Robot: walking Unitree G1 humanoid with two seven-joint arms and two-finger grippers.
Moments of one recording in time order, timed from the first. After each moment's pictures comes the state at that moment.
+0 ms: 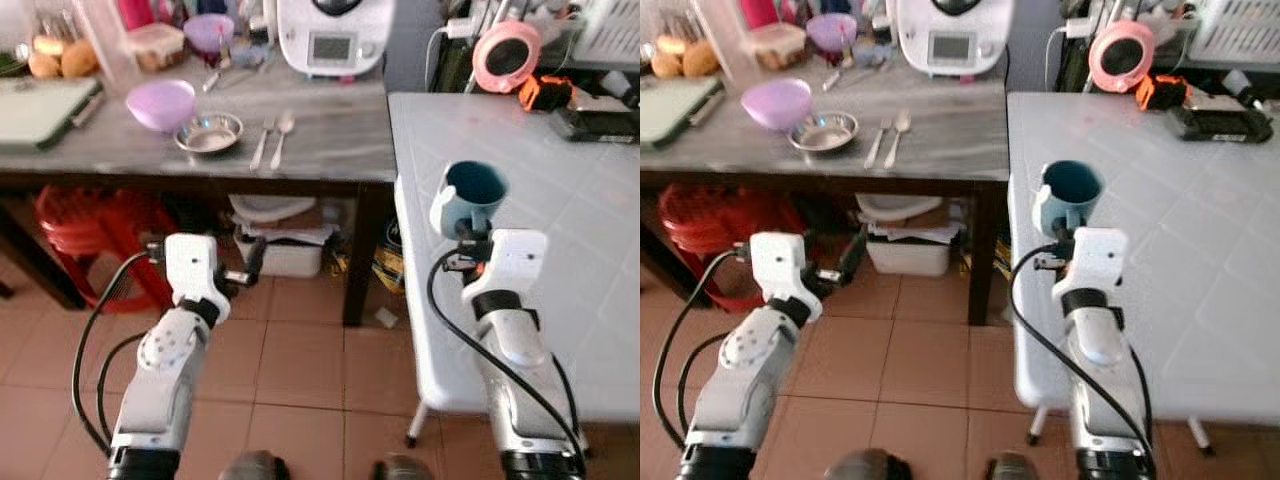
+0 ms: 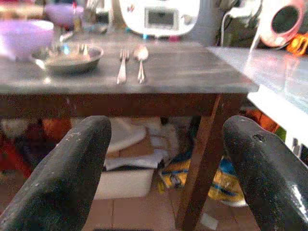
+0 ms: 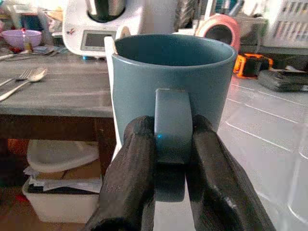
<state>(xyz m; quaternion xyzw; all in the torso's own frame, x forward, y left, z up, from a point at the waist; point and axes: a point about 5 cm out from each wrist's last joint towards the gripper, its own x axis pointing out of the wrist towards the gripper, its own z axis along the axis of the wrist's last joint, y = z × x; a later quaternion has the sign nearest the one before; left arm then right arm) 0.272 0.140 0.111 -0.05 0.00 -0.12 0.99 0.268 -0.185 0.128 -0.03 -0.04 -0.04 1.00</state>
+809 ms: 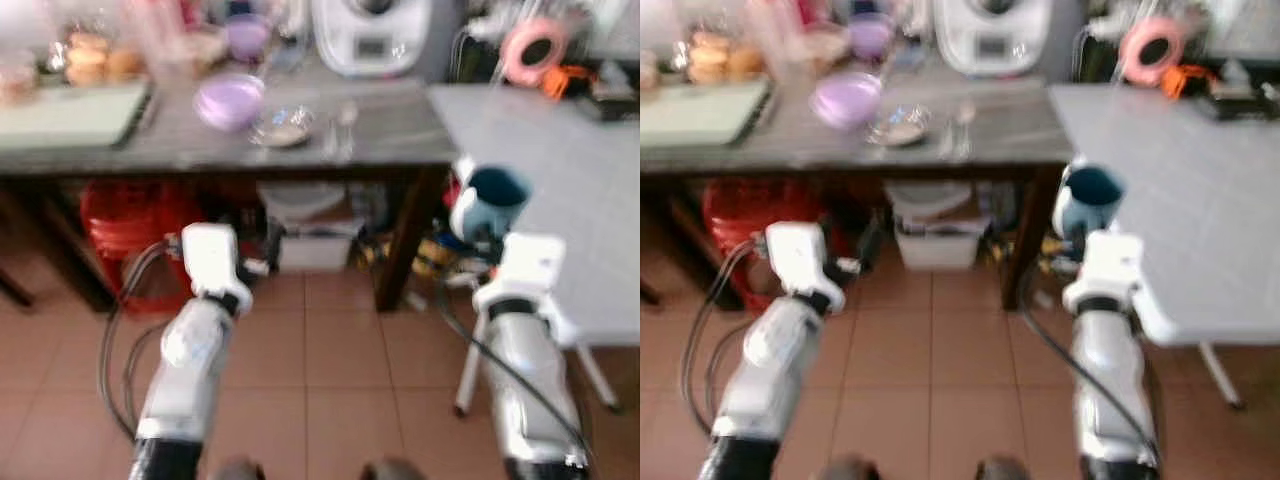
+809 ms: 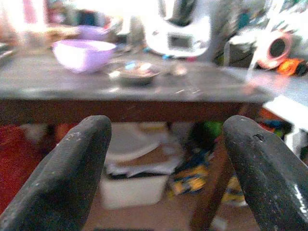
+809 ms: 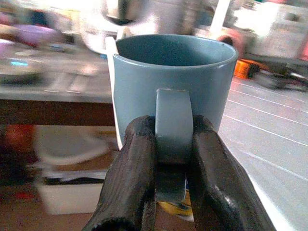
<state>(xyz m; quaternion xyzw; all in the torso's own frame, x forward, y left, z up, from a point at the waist) 0.276 0.129 0.108 -0.05 -0.02 -0.12 0.99 0.265 -0.187 0.123 -0.05 -0.04 -0.06 1.00</state>
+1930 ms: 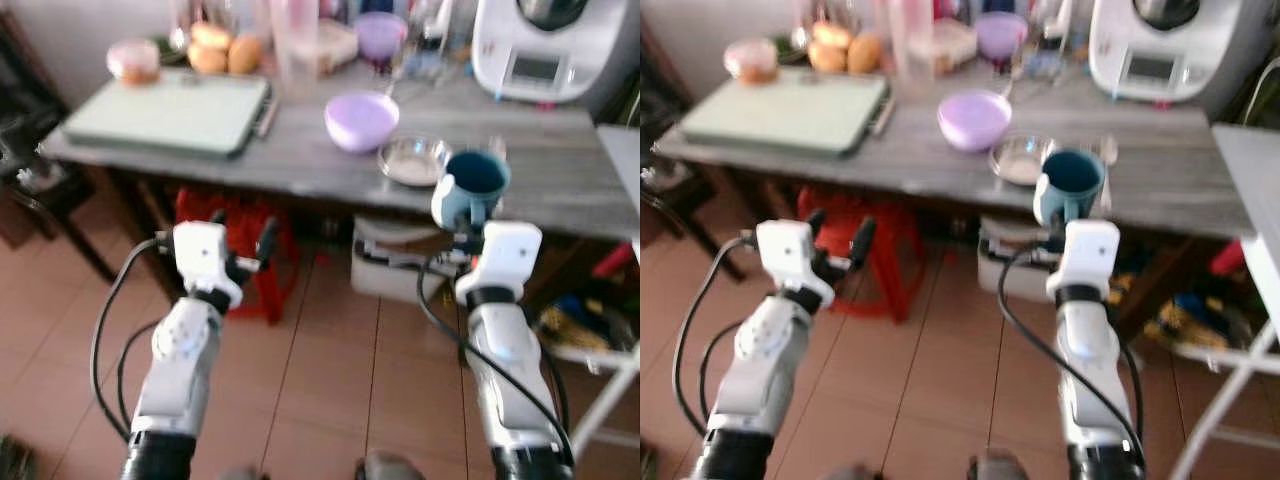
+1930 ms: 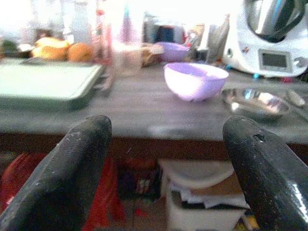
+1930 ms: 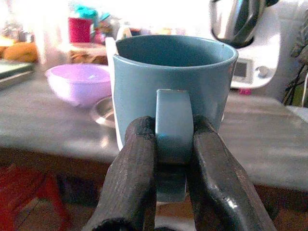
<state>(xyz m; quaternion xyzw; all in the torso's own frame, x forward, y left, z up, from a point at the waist) 0.279 0.125 0.115 -0.05 -0.06 -0.15 0.99 0.272 -0.178 0.132 -0.05 -0.07 -0.06 0.99</state>
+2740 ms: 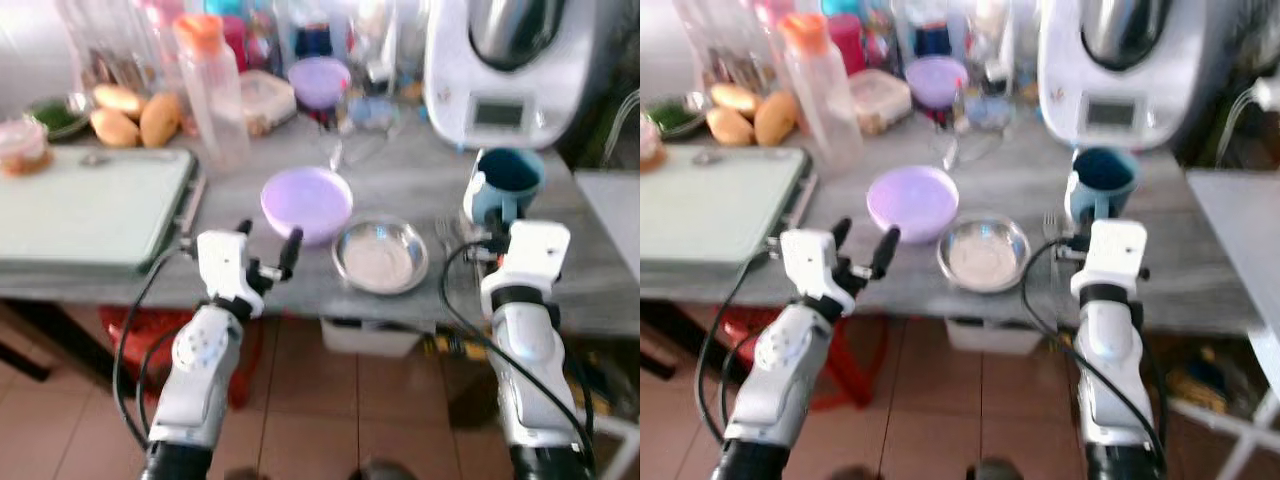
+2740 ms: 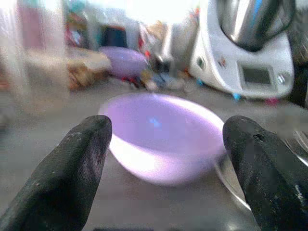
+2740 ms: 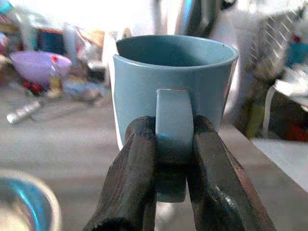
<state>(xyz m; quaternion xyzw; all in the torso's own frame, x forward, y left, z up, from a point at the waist) 0.272 0.112 0.117 -0.07 -0.06 -0.17 0.98 0.274 -0.195 0.138 -0.08 -0.08 -0.09 0.99</state>
